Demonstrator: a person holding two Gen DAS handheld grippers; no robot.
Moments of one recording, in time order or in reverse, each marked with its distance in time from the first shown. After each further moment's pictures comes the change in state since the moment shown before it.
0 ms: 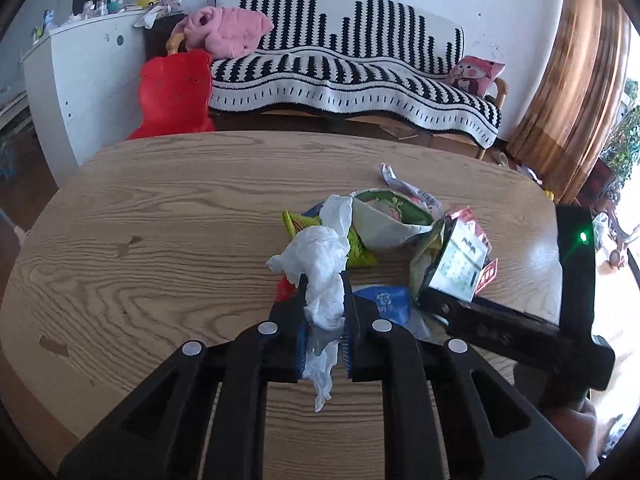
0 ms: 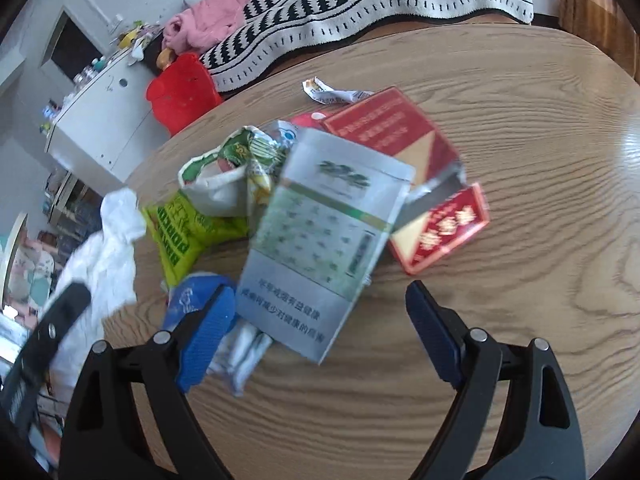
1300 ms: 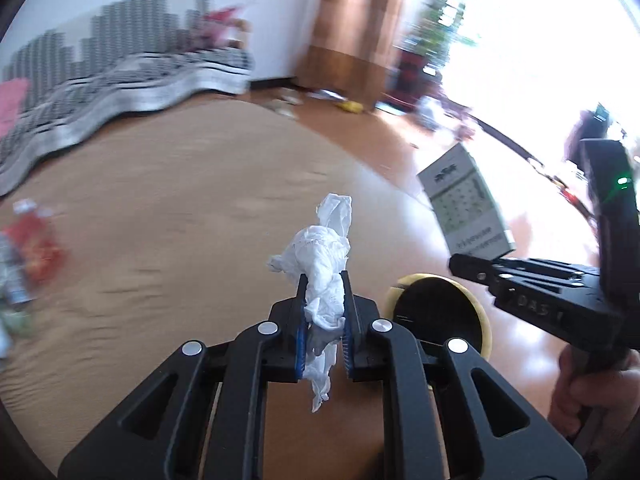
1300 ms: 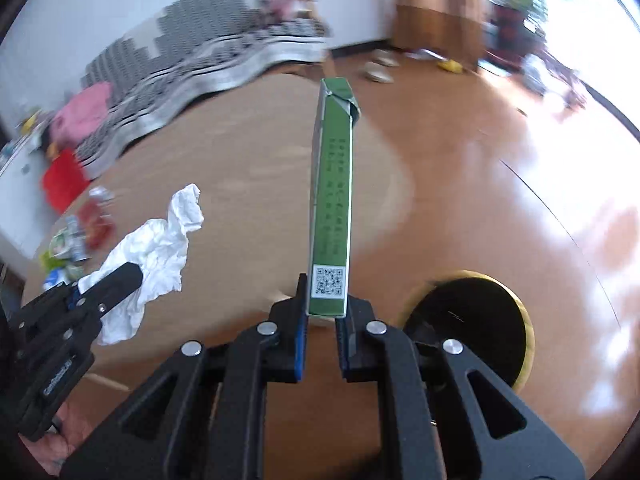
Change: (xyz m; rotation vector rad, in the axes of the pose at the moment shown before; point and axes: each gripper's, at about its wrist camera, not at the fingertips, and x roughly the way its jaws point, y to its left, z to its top) left arm -0.035 -0.398 -0.133 0.500 0.105 -0.593; right arm -0.291 -0.357 -0.142 0.283 -0.192 -0.408
